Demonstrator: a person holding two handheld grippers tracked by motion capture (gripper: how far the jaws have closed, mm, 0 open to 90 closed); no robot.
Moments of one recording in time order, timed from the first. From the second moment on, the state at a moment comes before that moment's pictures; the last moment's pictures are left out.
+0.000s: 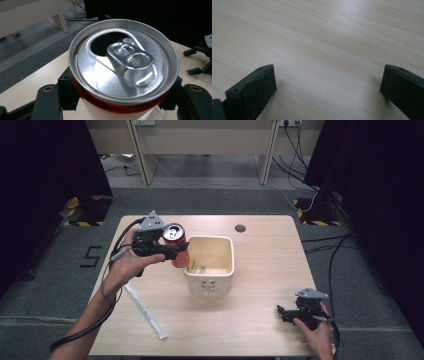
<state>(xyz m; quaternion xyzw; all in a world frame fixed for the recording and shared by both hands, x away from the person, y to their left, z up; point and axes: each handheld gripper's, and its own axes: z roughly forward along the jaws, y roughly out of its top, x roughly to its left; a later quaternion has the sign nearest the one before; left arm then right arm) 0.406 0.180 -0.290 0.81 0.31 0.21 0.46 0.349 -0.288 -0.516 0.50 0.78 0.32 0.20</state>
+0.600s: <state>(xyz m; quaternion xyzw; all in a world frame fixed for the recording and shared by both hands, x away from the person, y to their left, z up) 0.420 0.156 -0.295 0.81 0.30 0.19 0.46 0.349 -0.288 -0.516 0.49 0.78 0.32 0.20</state>
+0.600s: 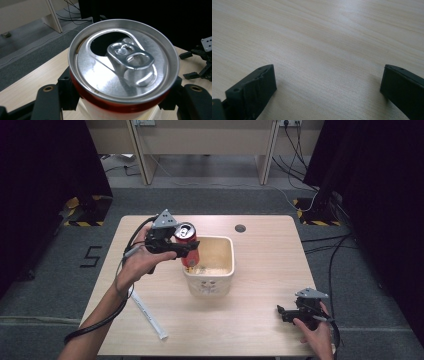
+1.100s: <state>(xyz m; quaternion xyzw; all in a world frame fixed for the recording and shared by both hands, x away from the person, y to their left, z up) 0.432 0.138 -0.305 0.82 0.30 0.18 0.46 0.349 -0.288 -0.516 0.49 0.78 0.32 0.20</state>
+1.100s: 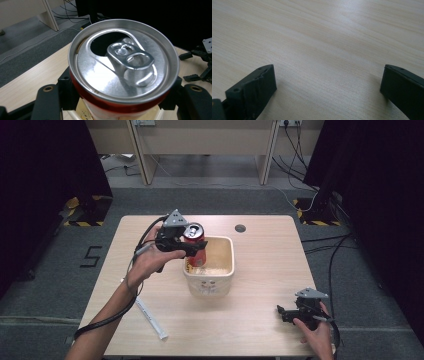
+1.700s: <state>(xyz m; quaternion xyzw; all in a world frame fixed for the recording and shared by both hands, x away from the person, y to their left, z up) 0.448 0.121 -0.338 0.82 0.31 0.18 0.44 0.349 -0.288 -0.516 0.49 0.78 0.32 0.20</state>
